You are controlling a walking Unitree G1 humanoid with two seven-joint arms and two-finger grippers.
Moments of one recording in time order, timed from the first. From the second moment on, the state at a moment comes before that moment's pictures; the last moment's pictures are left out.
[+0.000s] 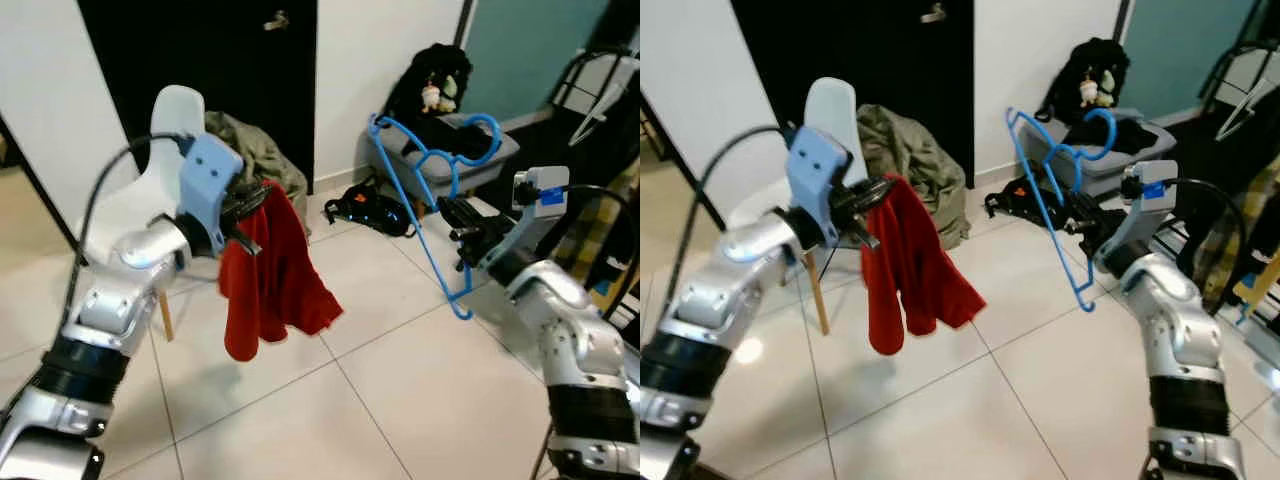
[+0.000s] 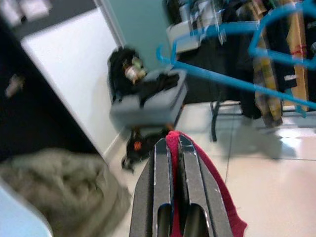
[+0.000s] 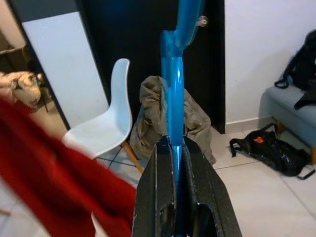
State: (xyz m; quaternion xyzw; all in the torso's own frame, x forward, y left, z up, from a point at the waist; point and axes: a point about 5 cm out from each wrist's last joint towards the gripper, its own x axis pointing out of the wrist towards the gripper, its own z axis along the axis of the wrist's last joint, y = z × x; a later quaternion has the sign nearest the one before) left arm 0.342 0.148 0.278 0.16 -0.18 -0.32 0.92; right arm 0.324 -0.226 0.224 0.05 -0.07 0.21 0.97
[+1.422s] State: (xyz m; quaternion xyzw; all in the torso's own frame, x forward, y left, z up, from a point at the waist) left arm 0.306 0.132 0.328 0.41 -0.33 -0.52 0.67; right arm 0.241 -0.249 0.240 -0.06 0.05 0.53 0.85
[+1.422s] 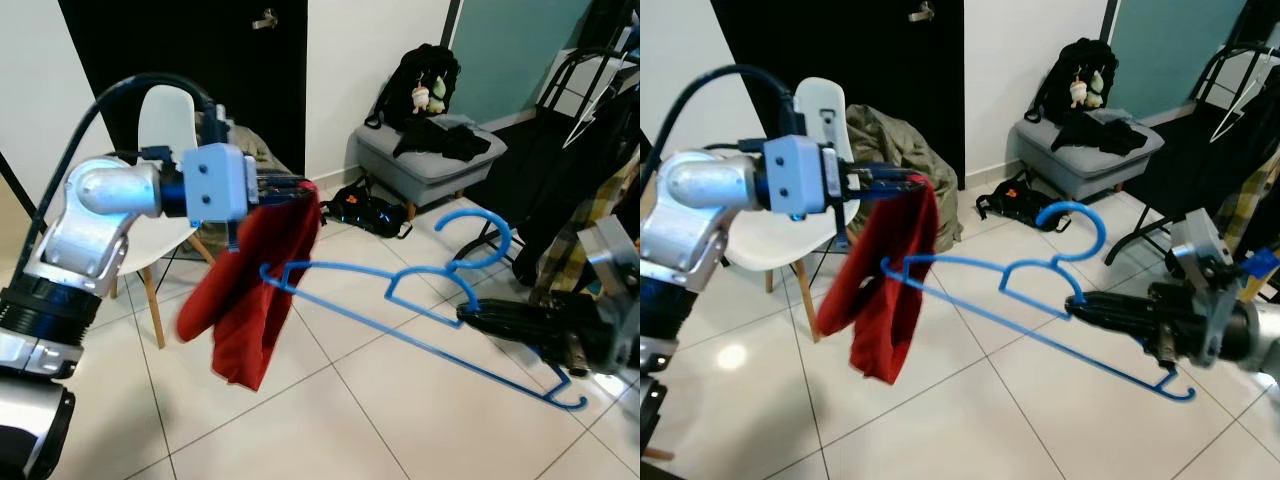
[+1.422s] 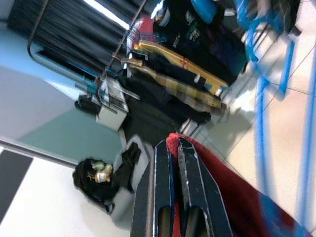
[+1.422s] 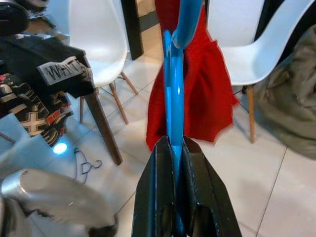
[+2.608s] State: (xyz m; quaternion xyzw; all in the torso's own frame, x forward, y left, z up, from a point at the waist) left arm 0.320 0.140 0.311 0.51 -0.31 -0.50 0.63; right arm 0.184 -0.275 0.228 -0.01 0.17 0.59 0.79
